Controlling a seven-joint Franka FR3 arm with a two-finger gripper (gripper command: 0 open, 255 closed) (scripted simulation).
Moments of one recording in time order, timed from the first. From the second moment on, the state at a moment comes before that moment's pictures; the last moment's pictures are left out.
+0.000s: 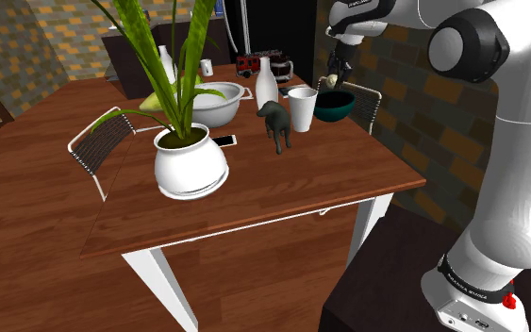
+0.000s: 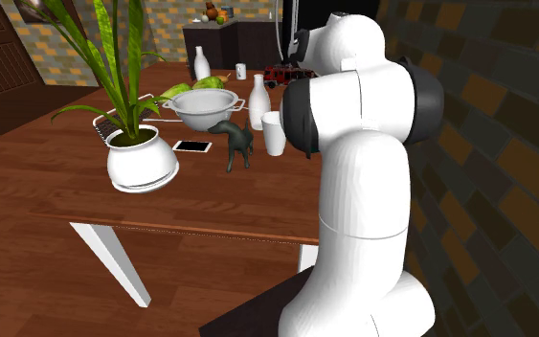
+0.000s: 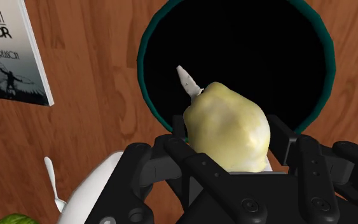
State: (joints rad) arm -0.19 0.31 -0.47 -1.50 0.30 2.04 -1.72
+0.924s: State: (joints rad) arm -0.19 0.32 -0.46 -1.60 0.31 2.14 -1.74
